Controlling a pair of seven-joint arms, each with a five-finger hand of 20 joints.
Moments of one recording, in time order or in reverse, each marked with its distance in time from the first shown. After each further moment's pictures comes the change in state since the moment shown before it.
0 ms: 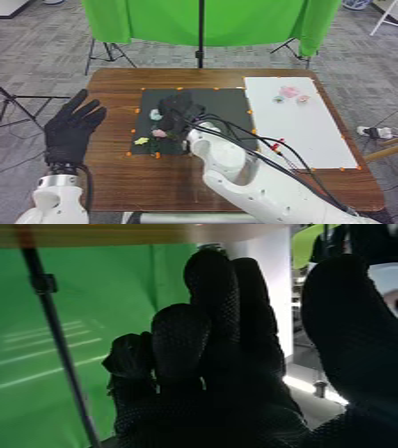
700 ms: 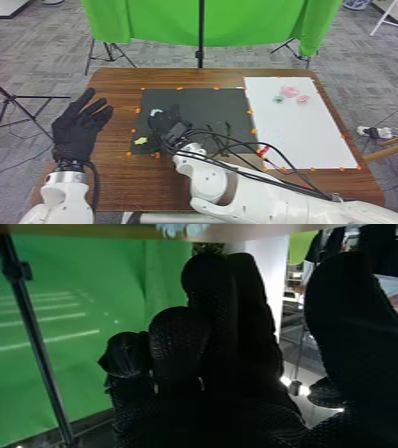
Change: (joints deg) left arm -2.5 -0.8 1.7 0.9 0.2 -1.3 -1.7; right arm 8.6 -0.1 -18.7 6.0 -2.5 13.2 11.9
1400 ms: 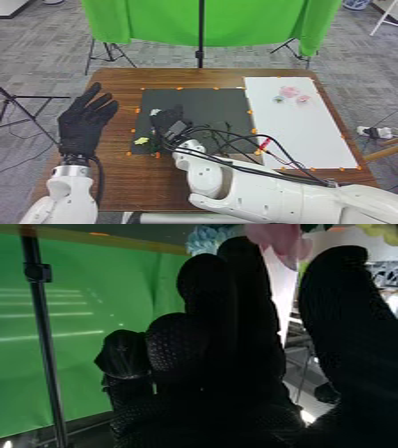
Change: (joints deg) left arm -3.4 0.8 2.2 1.4 0.1 -0.8 0.0; right arm 6.6 -1.0 -6.9 3.7 3.4 -1.9 5.9
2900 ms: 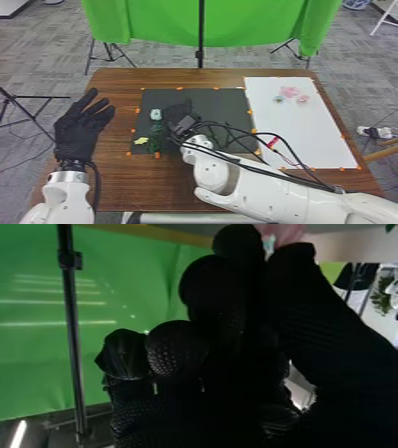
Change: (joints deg) left arm 3.2 -1.1 -2.2 -1.0 0.3 -0.3 -0.6; right arm -4.4 1.6 6.9 -0.4 -5.6 -2.6 -2.0
